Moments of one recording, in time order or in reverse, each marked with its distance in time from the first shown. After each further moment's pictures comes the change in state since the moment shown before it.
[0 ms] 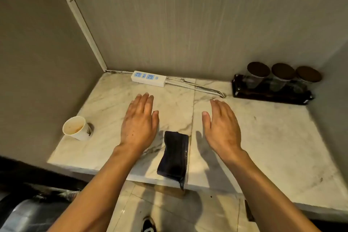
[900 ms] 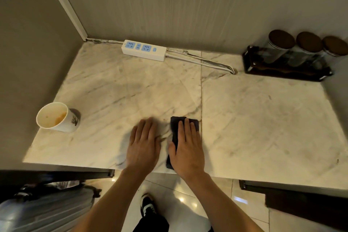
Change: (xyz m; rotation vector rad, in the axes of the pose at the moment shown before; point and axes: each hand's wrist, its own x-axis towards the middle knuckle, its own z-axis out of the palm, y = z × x) left_hand -0.074 -0.068 0.134 -0.049 -0.285 -0.020; right_hand -0.068 -0.061 0.168 -0.050 -0.270 0.087
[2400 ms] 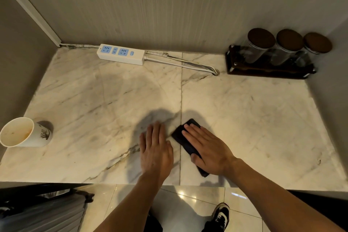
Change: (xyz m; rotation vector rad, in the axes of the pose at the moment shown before) left_hand 0.018 0.102 0.032 -0.058 -0.034 -0.099; right_hand 0.038 0.156 -0.049 -0.171 -0.218 -0.591
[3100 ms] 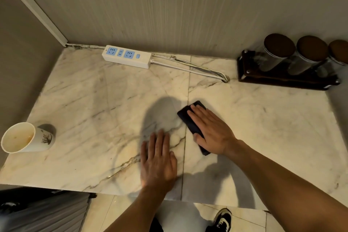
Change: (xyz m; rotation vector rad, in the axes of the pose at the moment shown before) left_hand 0.004 0.002 0.001 0.097 -0.060 -0.036; right_hand 0.072 0.052 -0.023 -0.029 0.014 0.056
